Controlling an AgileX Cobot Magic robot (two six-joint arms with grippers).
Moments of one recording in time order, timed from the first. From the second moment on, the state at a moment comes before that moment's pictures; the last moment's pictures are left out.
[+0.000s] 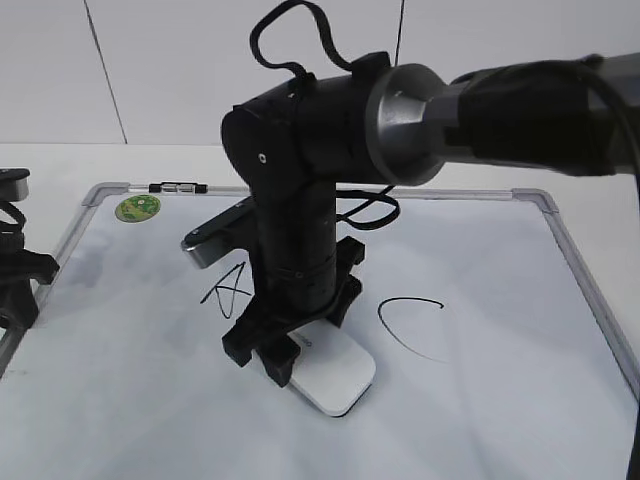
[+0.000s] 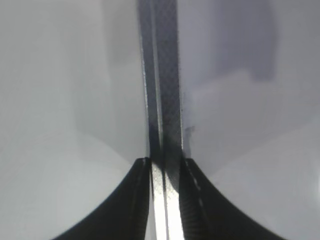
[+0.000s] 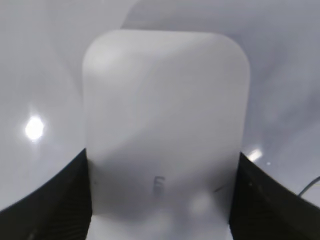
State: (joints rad) left arm -0.06 1.80 -1.01 -0.17 0.73 0.13; right arm 0.80 2.16 -1.68 -0.04 1.20 -0.03
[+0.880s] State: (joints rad) left arm -0.06 1.80 -1.01 -0.17 0.74 0.13; right arm 0.69 1.99 -1.78 -0.13 1.22 0.10
